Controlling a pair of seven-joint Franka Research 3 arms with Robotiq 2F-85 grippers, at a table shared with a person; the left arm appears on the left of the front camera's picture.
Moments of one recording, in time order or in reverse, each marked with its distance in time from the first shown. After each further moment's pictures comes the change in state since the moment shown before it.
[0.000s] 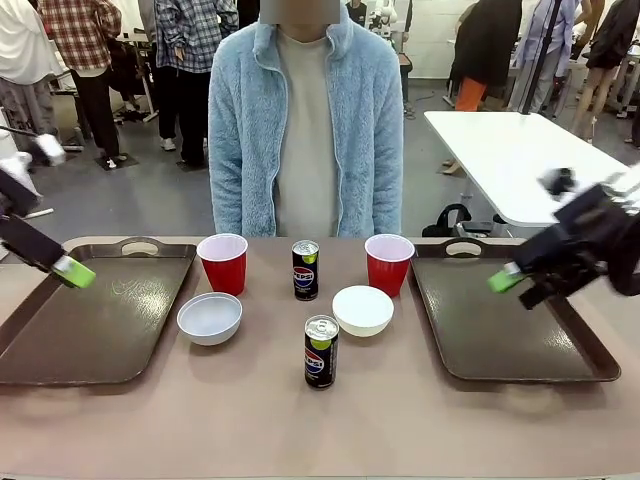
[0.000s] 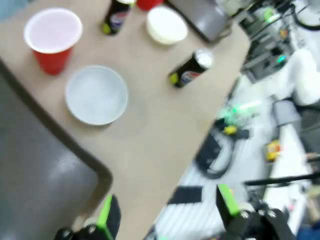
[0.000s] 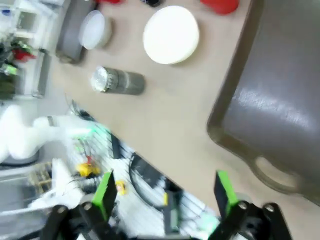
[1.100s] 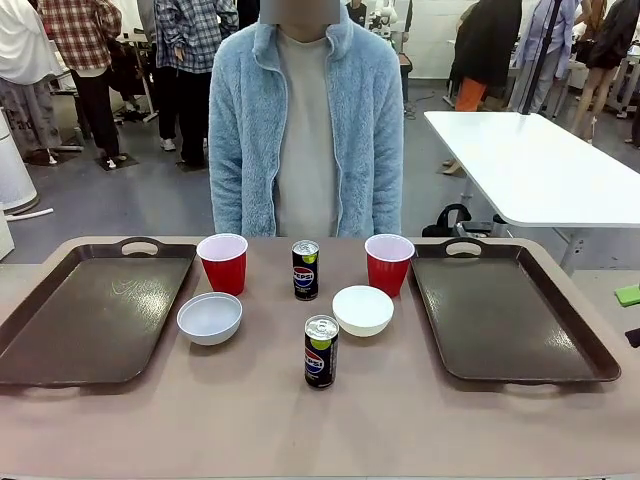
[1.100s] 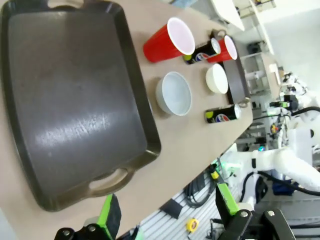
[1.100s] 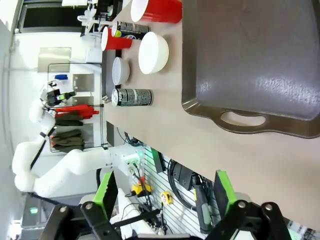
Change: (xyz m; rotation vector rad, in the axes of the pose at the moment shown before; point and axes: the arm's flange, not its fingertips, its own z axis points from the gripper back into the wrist) left arm -0.088 0.107 0.108 -0.007 -0.207 0.501; right arm -0.093 -0.119 0.071 0.217 -0.179 -0.315
